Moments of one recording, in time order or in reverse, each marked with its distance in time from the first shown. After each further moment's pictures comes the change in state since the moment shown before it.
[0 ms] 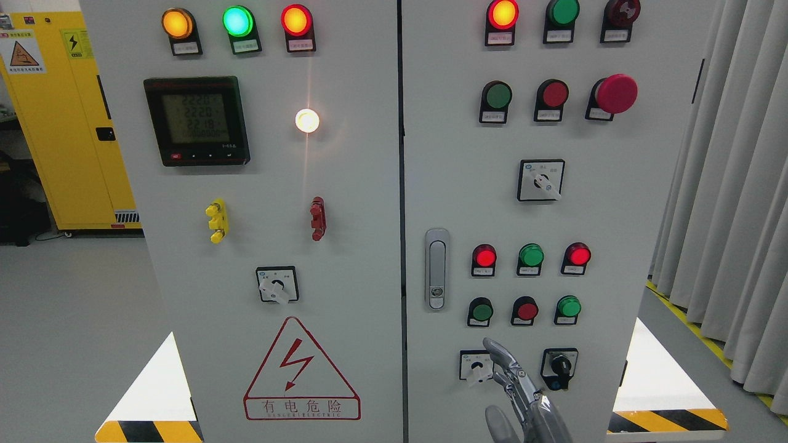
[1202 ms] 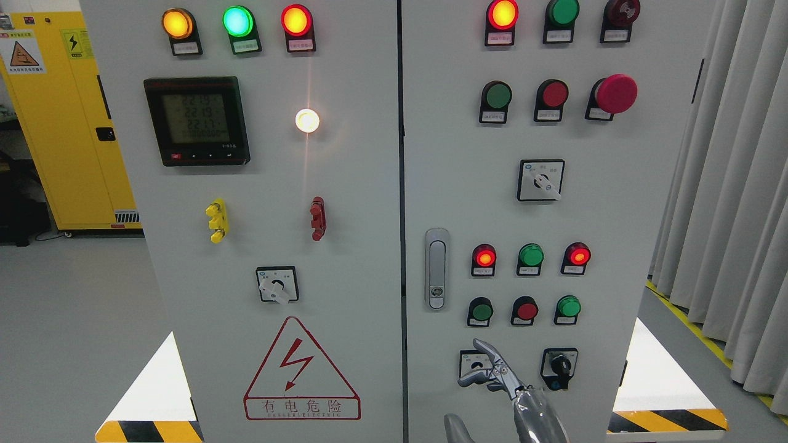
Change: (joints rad) left arm 0.000 0.000 0.000 0.000 0.000 0.000 0.000; right arm -0.040 0.035 0.040 0.033 0.635 -0.001 -0.133
